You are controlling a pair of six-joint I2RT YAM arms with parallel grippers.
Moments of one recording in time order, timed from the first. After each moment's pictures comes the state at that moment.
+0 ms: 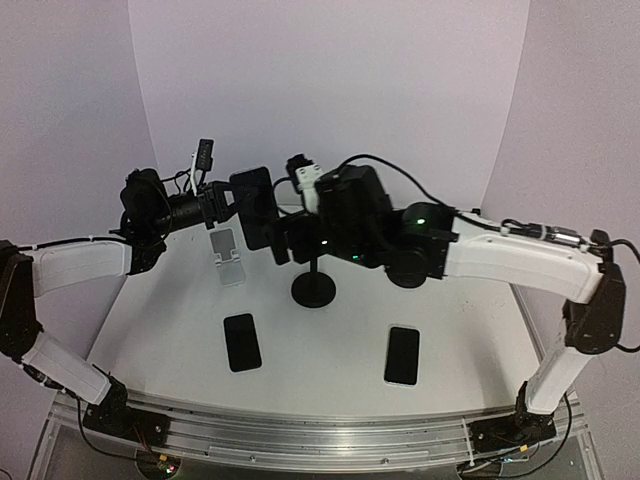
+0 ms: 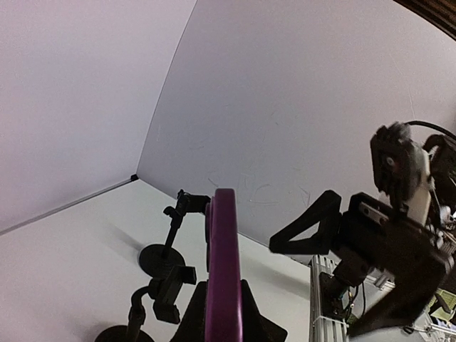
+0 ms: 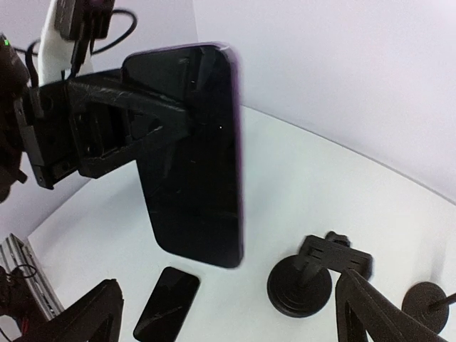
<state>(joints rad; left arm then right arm) -0.43 1.41 0.89 0.74 0.83 -0.52 1.16 1.74 1.64 -0.33 0.44 0.28</state>
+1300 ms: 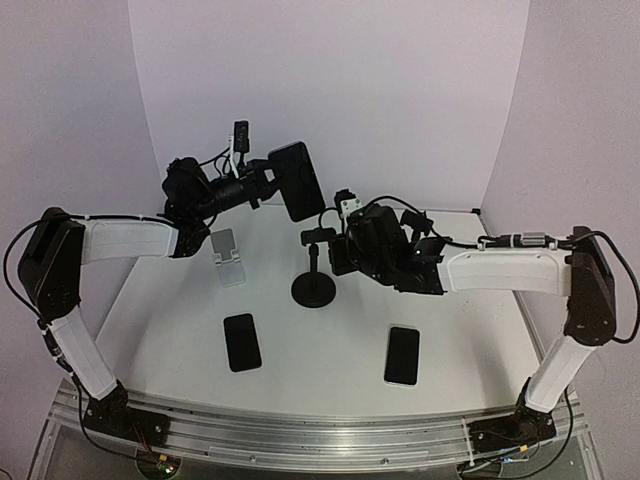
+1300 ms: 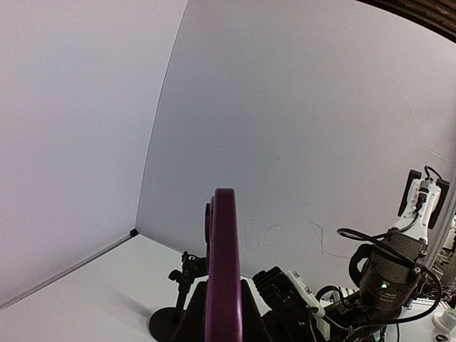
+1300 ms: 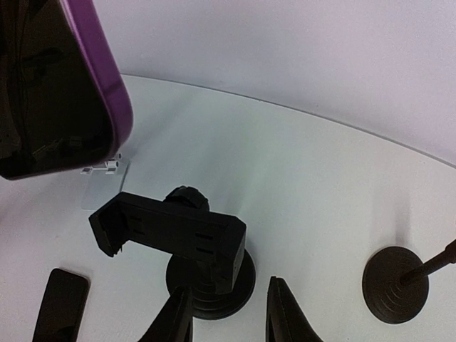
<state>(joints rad) -0.56 1.71 1.15 0.96 0.69 -0.50 0.96 1.73 1.25 -0.02 0.47 0.28</state>
